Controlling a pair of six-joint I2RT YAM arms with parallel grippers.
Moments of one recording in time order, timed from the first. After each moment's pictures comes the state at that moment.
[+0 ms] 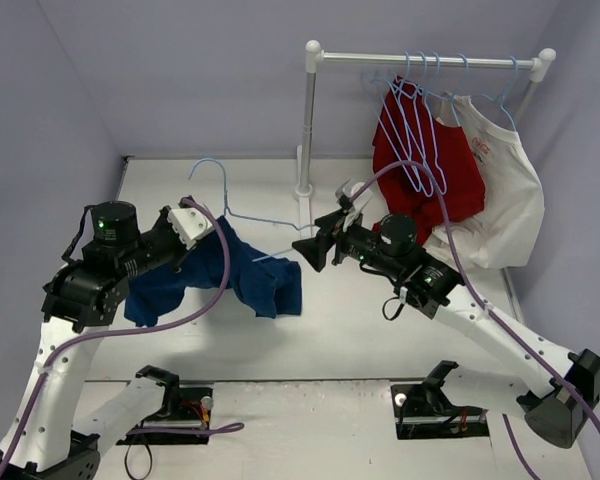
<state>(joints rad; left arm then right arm) -0.29 0.89 1.33 -0.87 0.41 0.60 0.75 1.08 0.93 0.06 -0.22 0.13</state>
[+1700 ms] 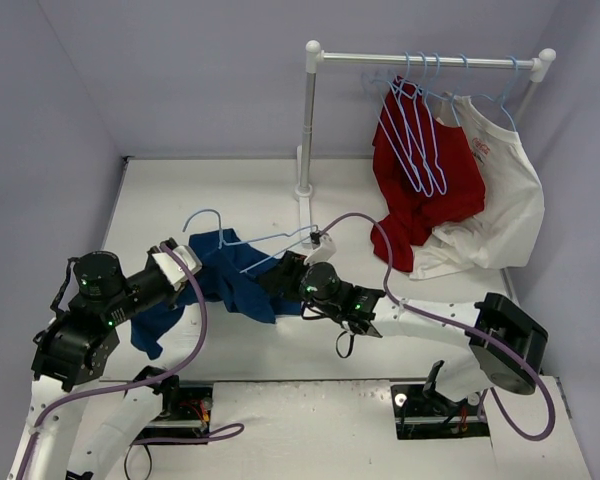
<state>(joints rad) -0.29 0.62 1.08 -0.80 0.48 0.48 1.04 1.43 0.72 0.35 0.24 1.02</state>
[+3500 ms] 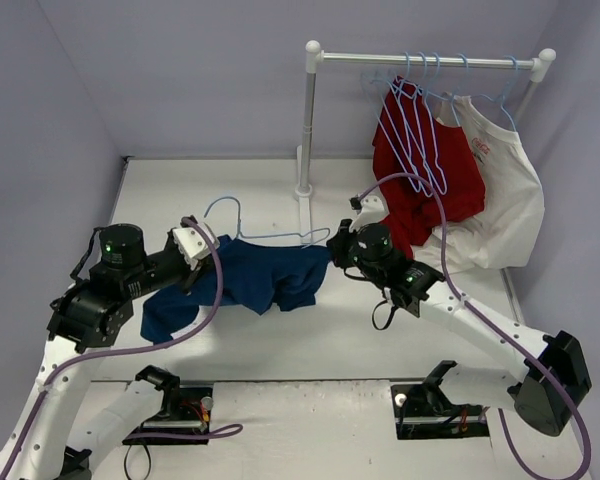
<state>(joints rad) -0.35 0.79 1.17 -0.82 0.49 0.43 0.74 1.16 0.82 -0.06 0.22 0.46</state>
